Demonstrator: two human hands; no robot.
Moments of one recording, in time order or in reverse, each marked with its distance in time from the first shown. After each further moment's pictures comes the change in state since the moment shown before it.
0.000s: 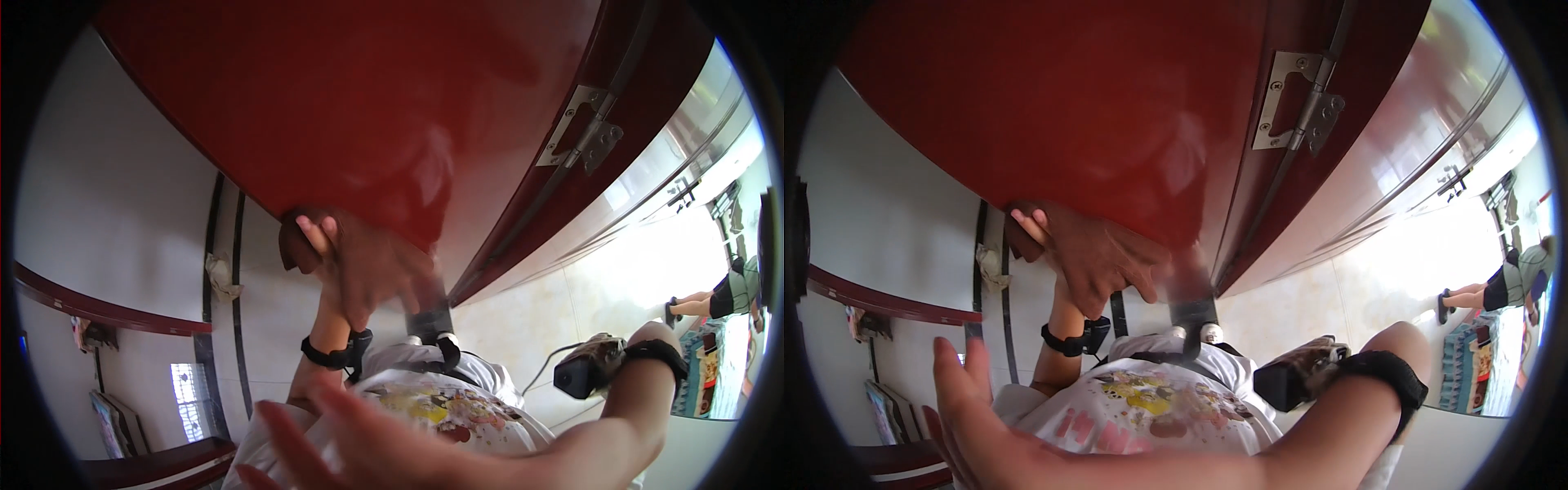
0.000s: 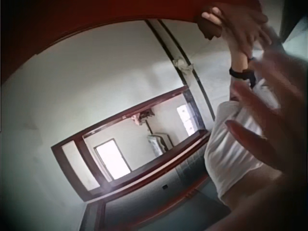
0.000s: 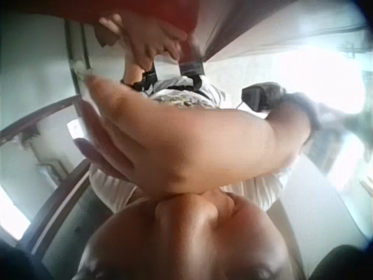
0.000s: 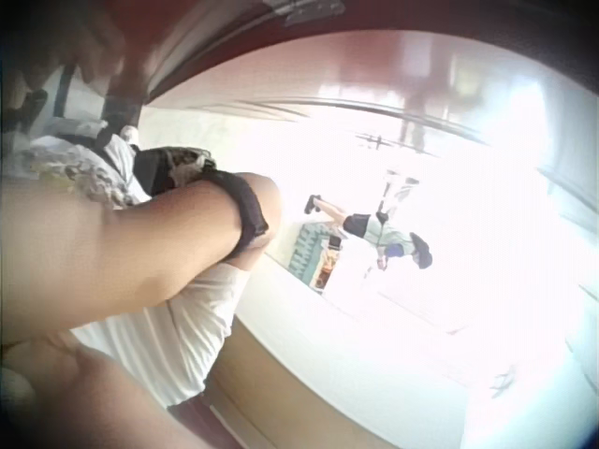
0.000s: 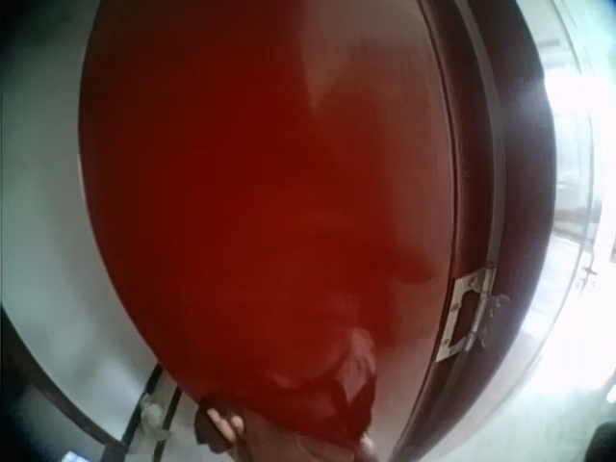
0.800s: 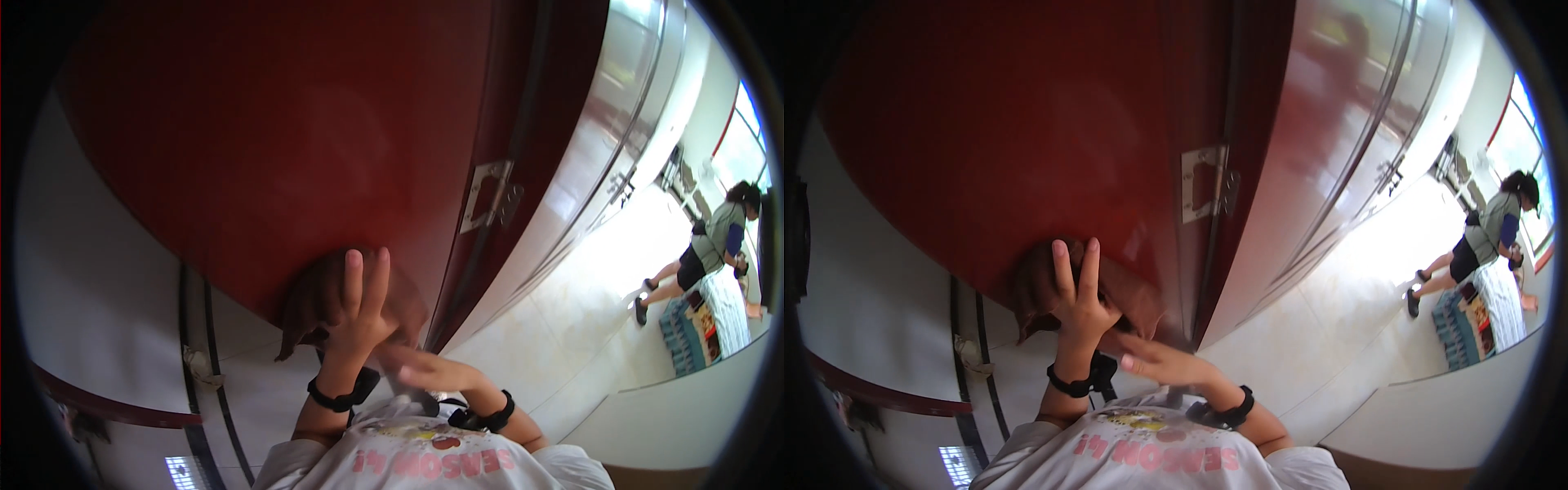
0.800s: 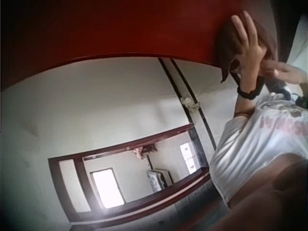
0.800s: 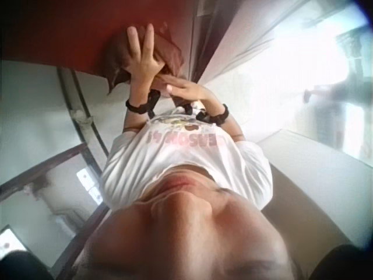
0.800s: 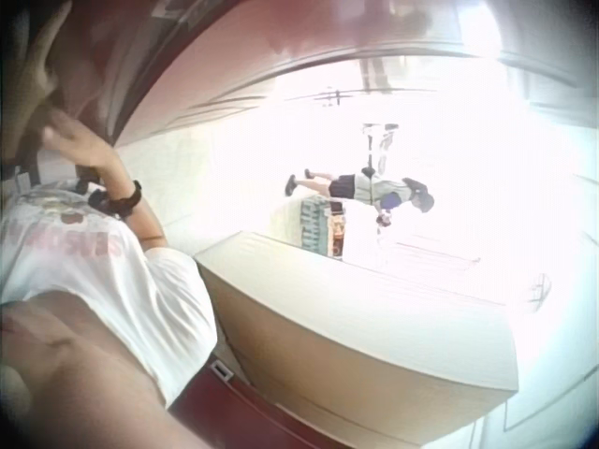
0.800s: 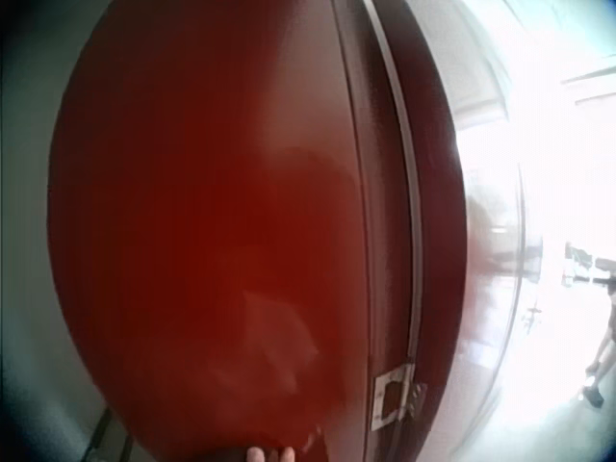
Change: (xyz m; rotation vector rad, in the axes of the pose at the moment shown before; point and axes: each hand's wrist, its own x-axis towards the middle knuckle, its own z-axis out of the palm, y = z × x) left_hand 0.087 0.046 -0.015 -0.299 0.015 0.110; right_hand -0.078 0.150 0.054 0.424 0.305 0.608
